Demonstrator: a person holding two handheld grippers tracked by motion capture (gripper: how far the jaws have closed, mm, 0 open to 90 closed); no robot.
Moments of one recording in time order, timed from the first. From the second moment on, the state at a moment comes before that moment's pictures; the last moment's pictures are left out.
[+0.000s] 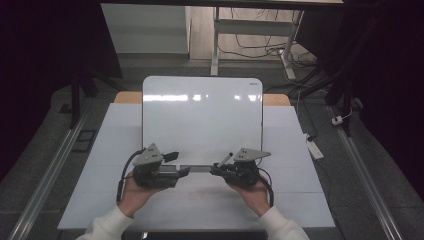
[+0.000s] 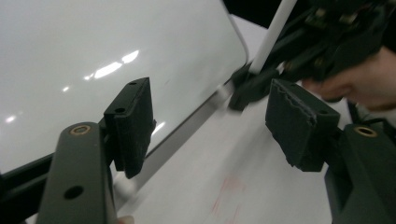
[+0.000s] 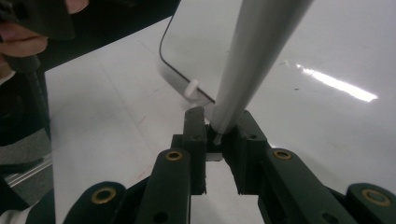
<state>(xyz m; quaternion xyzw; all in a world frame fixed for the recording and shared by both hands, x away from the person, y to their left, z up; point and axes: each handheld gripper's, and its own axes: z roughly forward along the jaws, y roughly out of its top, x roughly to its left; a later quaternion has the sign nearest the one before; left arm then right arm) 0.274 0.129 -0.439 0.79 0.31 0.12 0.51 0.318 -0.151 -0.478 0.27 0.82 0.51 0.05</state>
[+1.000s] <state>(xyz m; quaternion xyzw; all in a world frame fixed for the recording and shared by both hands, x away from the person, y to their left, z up) 0.305 0.098 -0.436 0.82 0.26 0.10 0.51 0.303 -0.134 -0.473 0.24 0.81 0.54 0.01</state>
